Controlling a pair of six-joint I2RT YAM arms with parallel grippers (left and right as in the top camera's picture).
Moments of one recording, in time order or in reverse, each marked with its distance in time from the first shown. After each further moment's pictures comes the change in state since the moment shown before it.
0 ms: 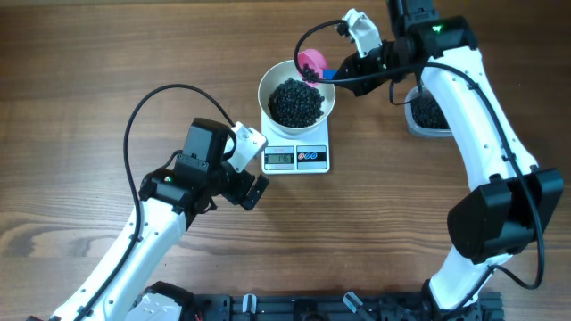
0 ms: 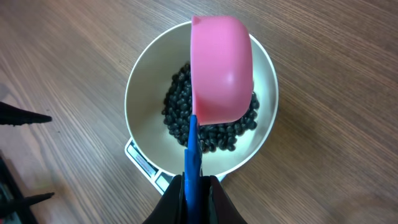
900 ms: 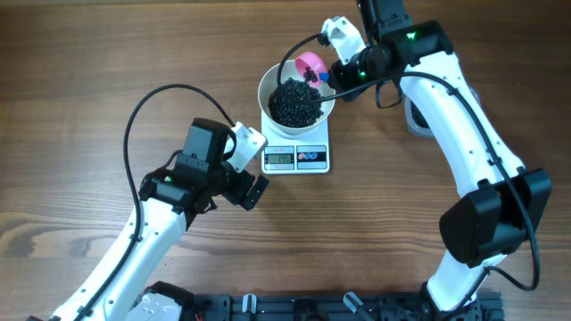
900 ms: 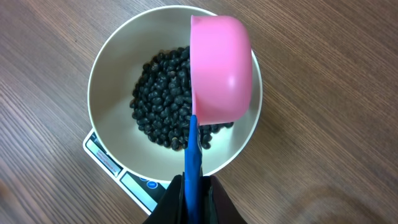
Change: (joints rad) left arm 0.000 0.000 0.000 0.000 0.000 0.000; right arm 0.093 0.000 0.000 0.023 0.226 -0.031
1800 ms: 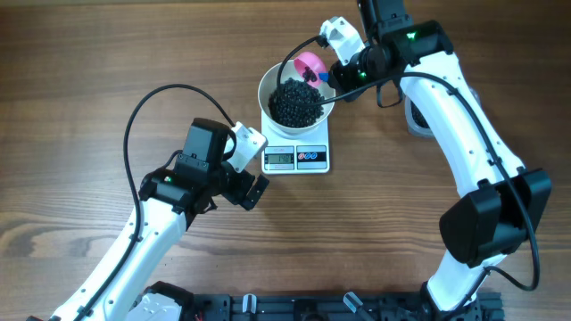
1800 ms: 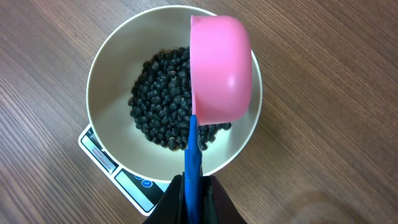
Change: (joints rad) left arm 0.000 0.000 0.000 0.000 0.000 0.000; right arm 0.000 0.000 0.000 0.003 0.000 -0.050
